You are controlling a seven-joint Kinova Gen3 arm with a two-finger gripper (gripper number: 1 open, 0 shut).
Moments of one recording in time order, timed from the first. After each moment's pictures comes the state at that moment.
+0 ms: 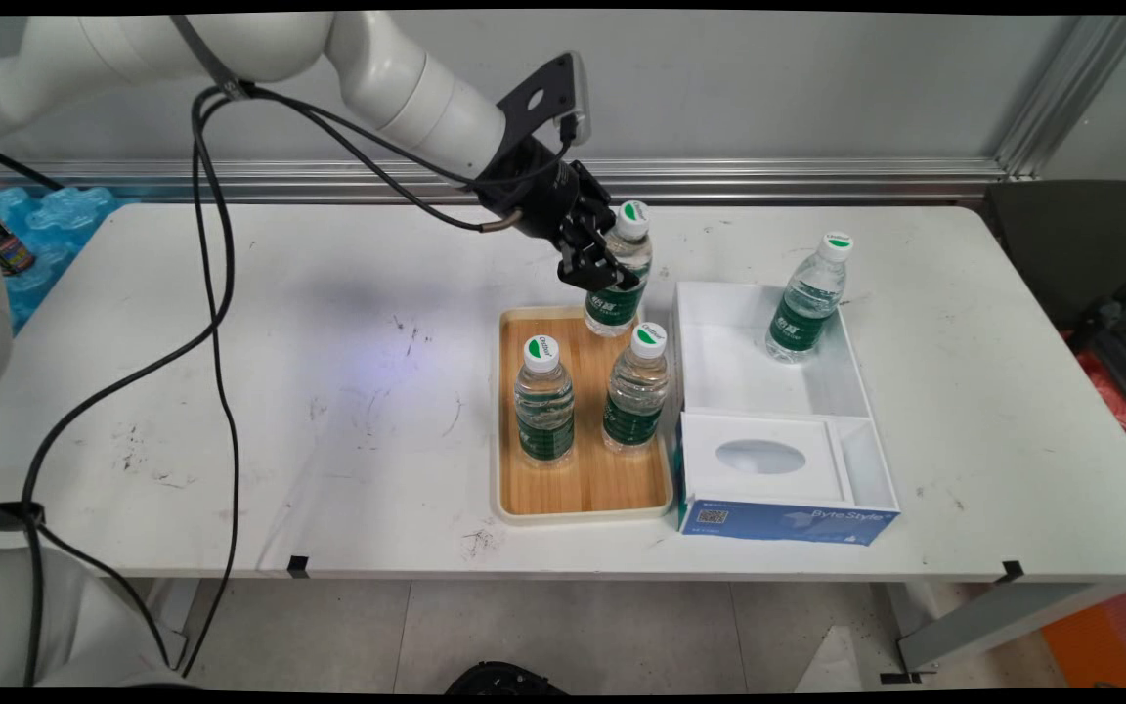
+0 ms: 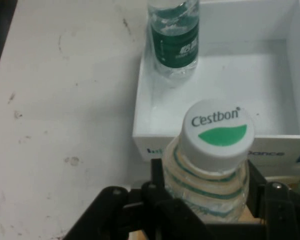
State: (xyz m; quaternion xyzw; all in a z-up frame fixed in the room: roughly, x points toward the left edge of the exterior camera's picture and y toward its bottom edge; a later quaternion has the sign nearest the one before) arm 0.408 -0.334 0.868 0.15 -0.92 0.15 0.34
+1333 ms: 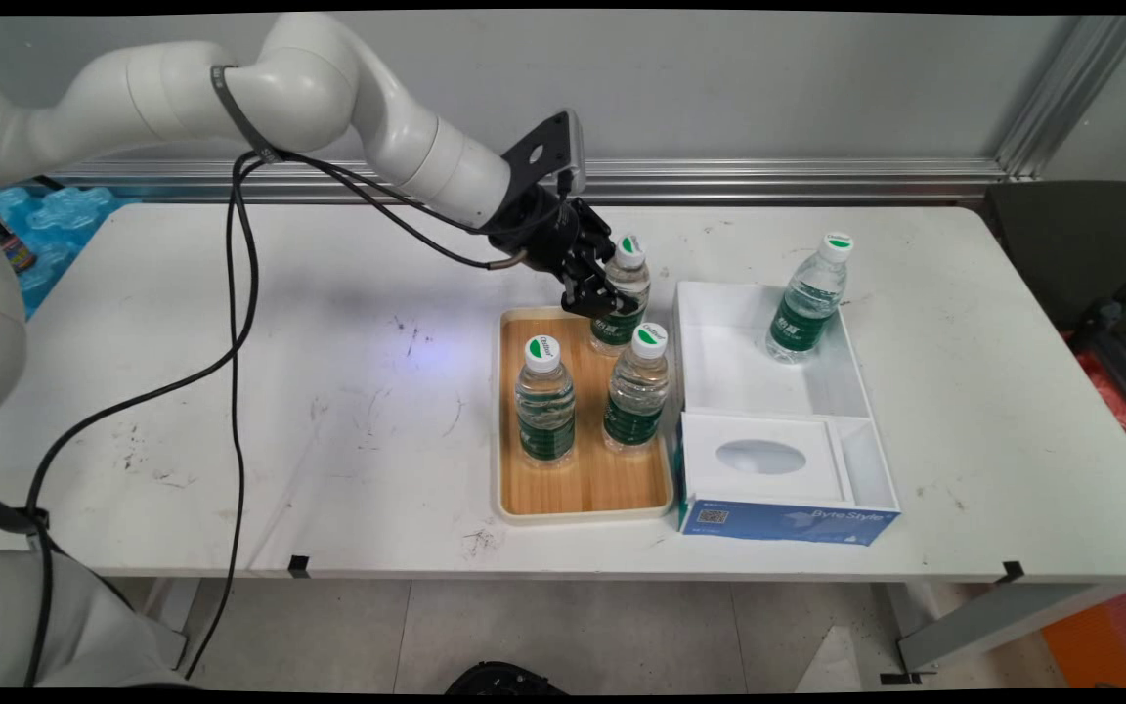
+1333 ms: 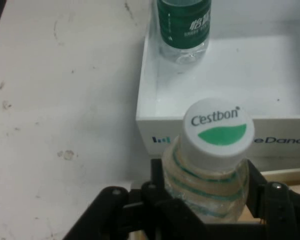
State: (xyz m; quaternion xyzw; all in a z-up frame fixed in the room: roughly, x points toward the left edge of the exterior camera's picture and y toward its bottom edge) arm 0.415 -0.349 0.806 0.15 -0.91 0.14 0.35
